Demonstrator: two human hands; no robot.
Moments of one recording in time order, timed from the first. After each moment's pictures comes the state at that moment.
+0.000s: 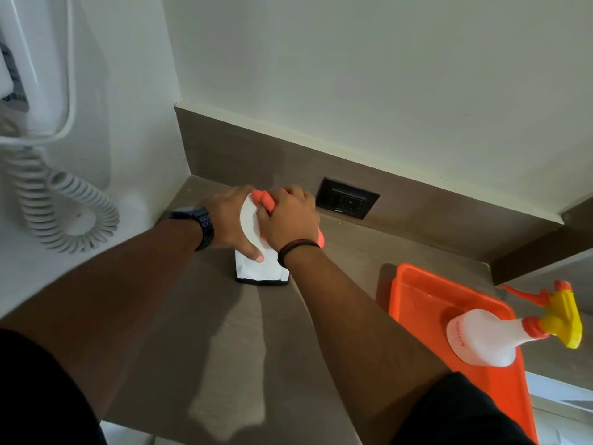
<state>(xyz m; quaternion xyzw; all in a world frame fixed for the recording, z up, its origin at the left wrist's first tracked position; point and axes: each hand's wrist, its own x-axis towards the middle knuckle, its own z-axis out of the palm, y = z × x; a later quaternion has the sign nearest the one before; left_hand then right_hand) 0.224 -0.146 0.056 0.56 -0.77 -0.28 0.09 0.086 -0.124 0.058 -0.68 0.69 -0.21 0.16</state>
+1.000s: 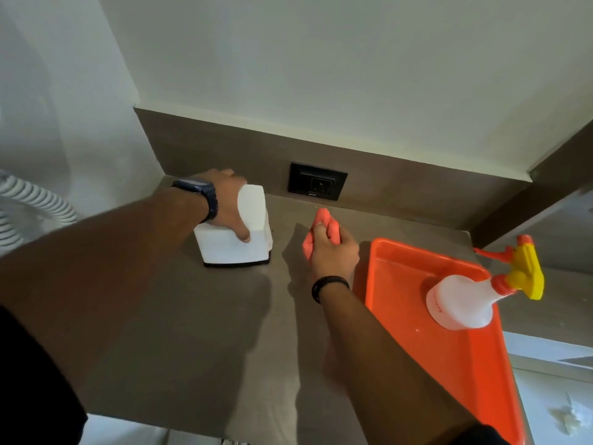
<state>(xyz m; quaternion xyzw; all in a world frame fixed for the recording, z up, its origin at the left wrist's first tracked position) 0.166 -0.155 0.093 0.60 -0.78 -0.11 -0.16 -0.013 -0.059 0.007 -0.23 0.71 -0.56 0.35</state>
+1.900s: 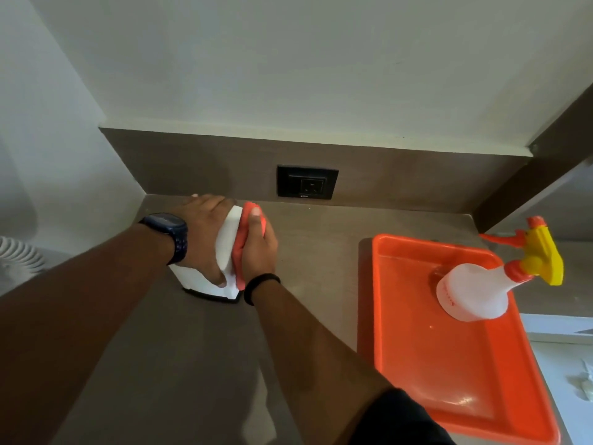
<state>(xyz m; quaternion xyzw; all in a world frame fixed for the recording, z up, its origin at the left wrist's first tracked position) 0.191 -0.153 0.056 0.48 -0.87 -0.05 -0.13 0.082 -0.094 0.010 -0.20 0.57 -0.57 0.56</state>
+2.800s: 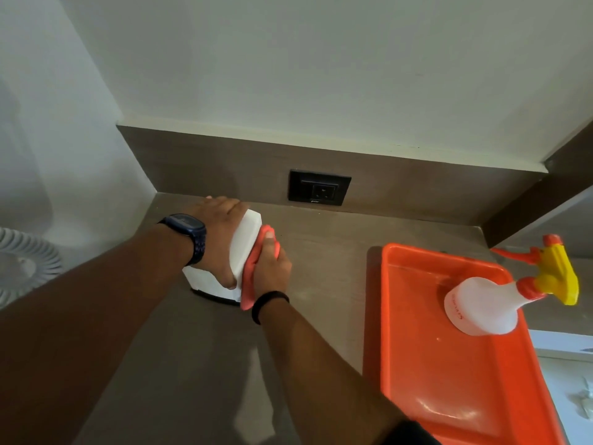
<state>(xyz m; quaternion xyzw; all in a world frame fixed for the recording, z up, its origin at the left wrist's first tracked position) 0.185 -0.151 0.067 0.47 -0.87 -0.06 -0.14 0.084 -0.082 -0.009 -0.11 0.61 -0.54 0.56</state>
